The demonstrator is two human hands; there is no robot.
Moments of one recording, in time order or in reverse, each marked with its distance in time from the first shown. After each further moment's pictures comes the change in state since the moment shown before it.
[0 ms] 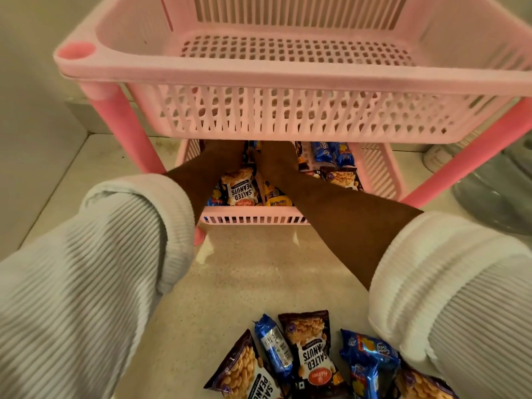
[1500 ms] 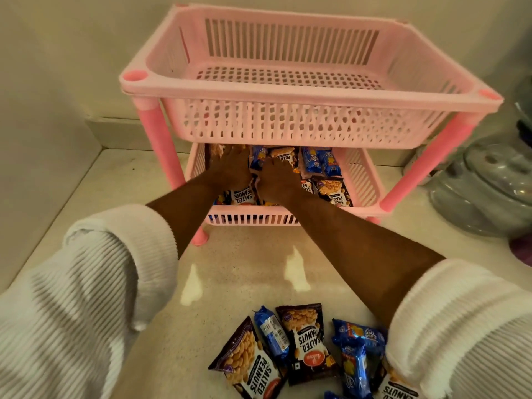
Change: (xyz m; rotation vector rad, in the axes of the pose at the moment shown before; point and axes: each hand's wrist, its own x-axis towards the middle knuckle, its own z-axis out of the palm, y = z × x) left_hand -0.051 0.011 -0.019 -0.321 0.008 0.070; right_hand -0.064 -0.015 -0.034 -0.293 -0.167 -0.032
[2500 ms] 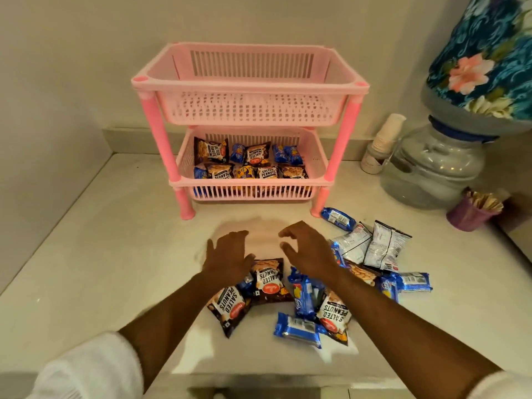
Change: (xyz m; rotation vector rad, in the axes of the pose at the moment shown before) left_hand -0.264 0.113 0.121 -0.042 -0.016 -0.103; right_hand -0.260 0.146 0.043 0.226 0.181 -0.232
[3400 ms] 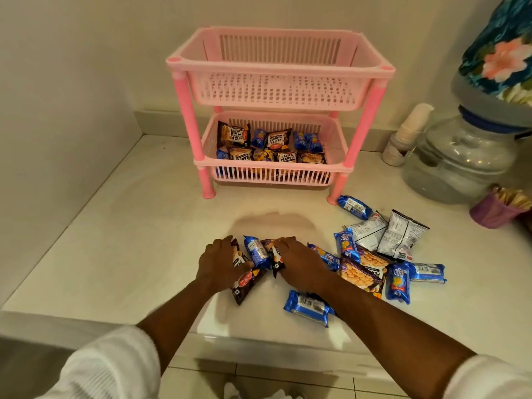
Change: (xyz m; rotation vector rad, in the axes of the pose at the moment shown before) left_hand -0.055 -0.052 0.043 -0.146 0.069 -0.222; right_hand -0.034 -0.017 0.064 -0.327 -0.358 -0.100
